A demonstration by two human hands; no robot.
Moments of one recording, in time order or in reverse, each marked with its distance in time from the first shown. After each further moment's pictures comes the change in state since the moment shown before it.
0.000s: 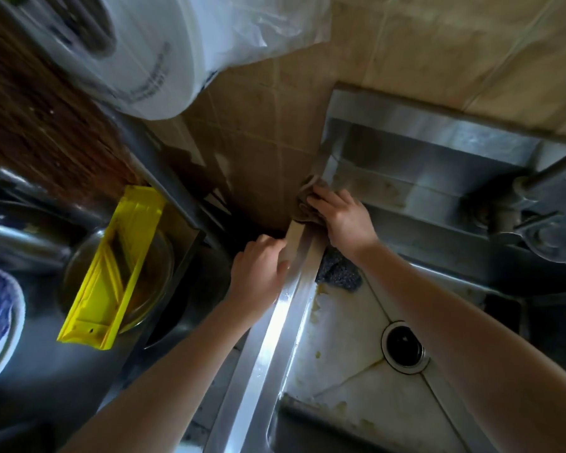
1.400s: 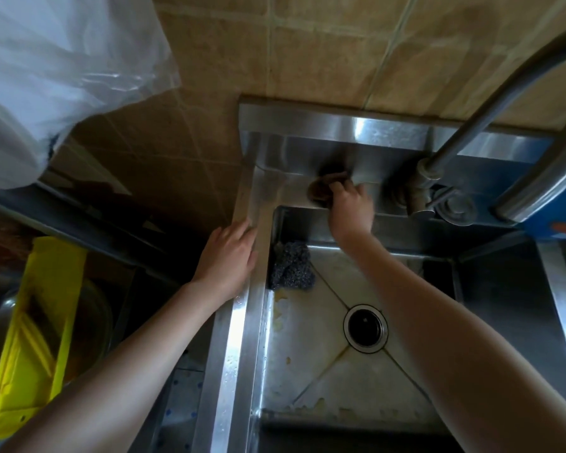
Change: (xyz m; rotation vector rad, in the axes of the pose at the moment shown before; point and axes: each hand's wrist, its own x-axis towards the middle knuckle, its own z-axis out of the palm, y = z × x) left_hand 0.070 0.022 0.008 0.307 -0.134 0.417; right_hand -0.026 0.069 -0.045 -0.218 -0.105 0.768
